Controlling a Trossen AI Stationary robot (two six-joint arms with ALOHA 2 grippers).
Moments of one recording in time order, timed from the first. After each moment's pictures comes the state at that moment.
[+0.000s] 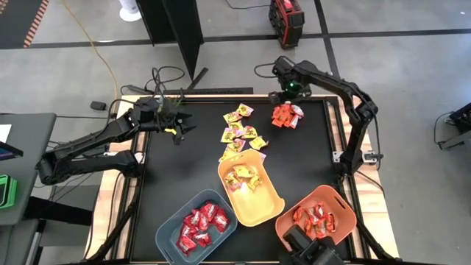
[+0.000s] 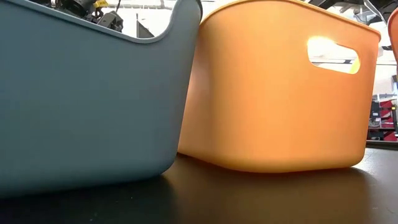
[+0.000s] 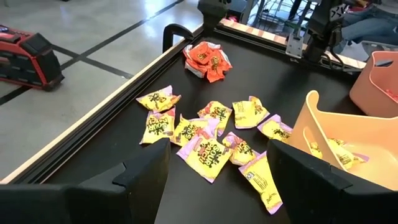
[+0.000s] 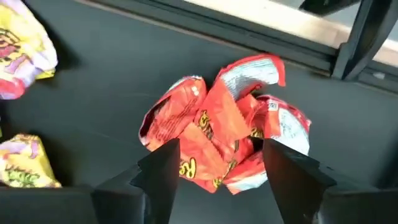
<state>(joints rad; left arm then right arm) 0.63 0.81 0.63 -0.17 0.24 -0.01 -0.85 1.88 1.56 -1.13 0.05 0.44</state>
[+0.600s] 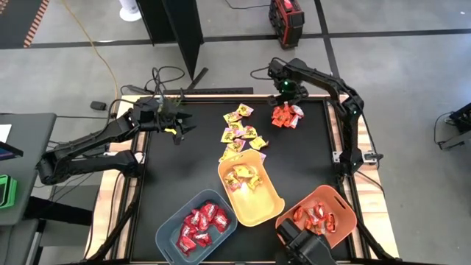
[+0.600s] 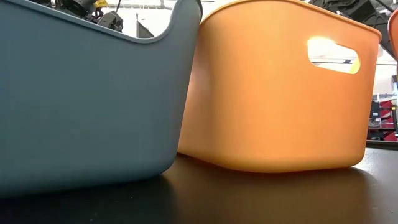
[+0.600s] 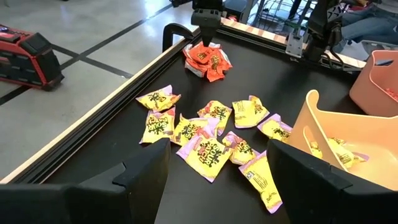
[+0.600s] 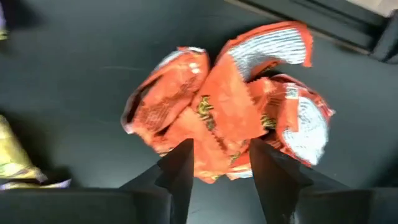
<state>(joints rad) 0.63 0.81 0.63 -0.17 0.24 0.00 -0.85 2.05 1.71 -1.29 -0.04 0.39</state>
